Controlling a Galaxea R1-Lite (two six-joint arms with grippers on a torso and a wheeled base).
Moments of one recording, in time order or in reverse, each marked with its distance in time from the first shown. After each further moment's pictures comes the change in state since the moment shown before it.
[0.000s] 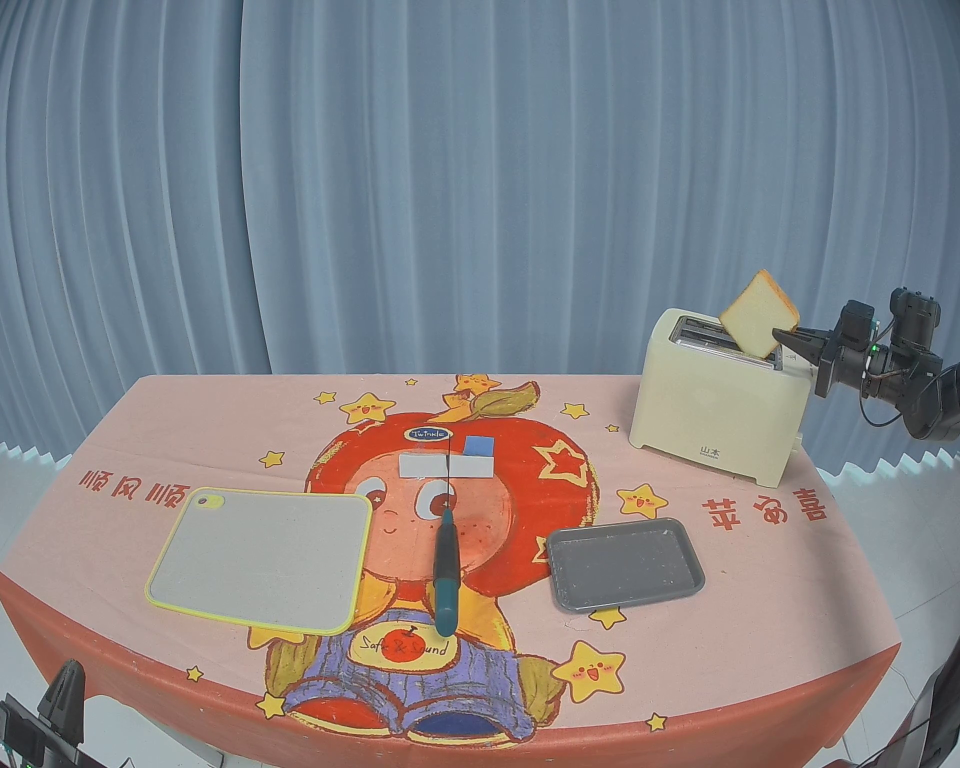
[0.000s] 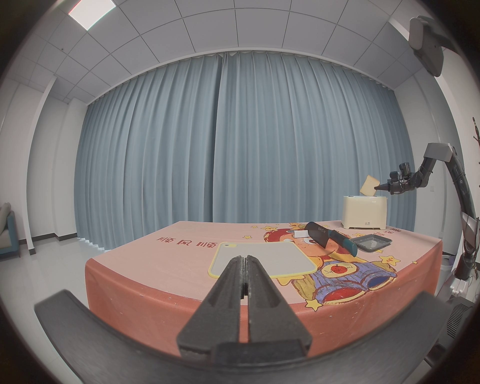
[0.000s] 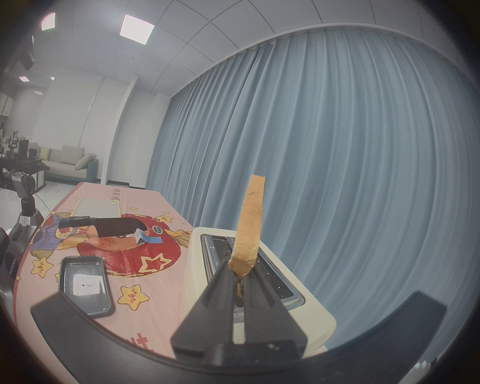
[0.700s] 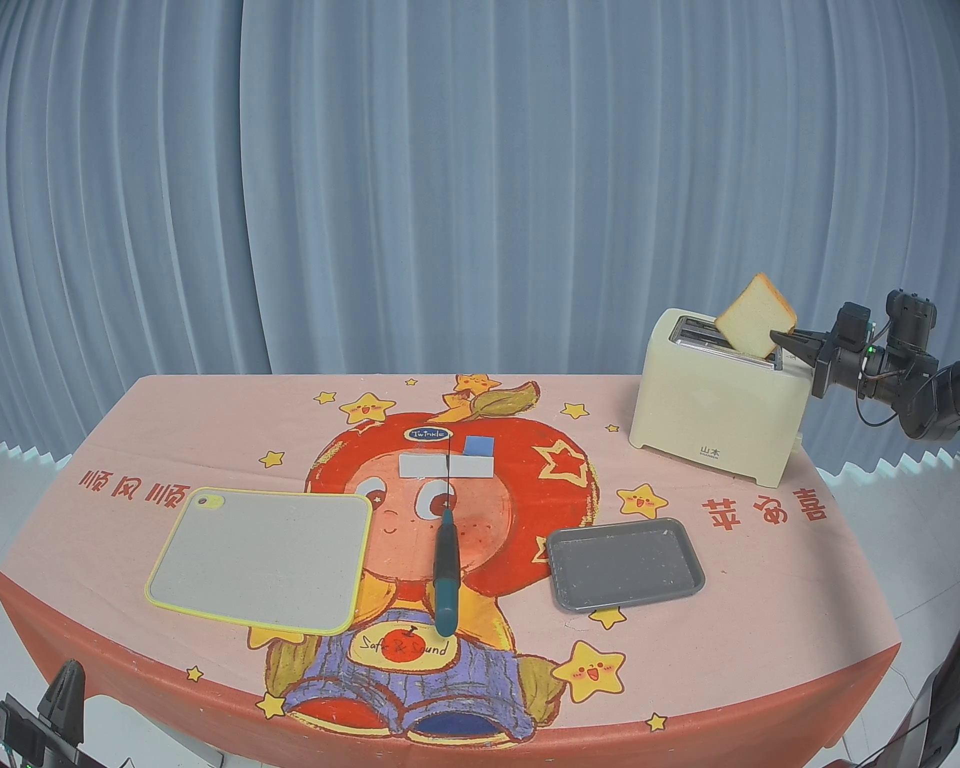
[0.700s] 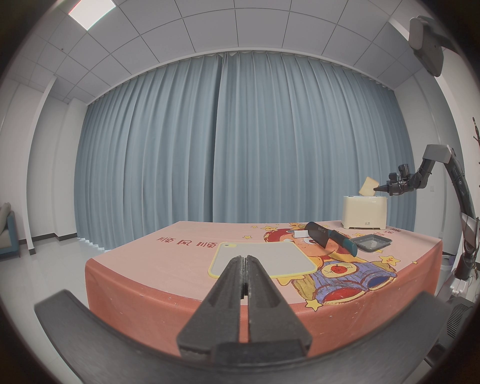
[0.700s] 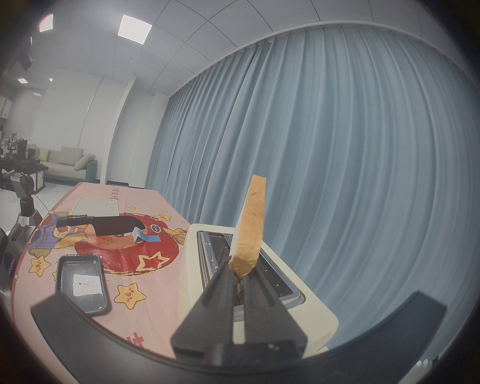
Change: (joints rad) left arm 0.000 0.000 0.000 0.000 0.000 0.000; right arm 0.001 0.027 -0.023 0.002 -0.004 0.005
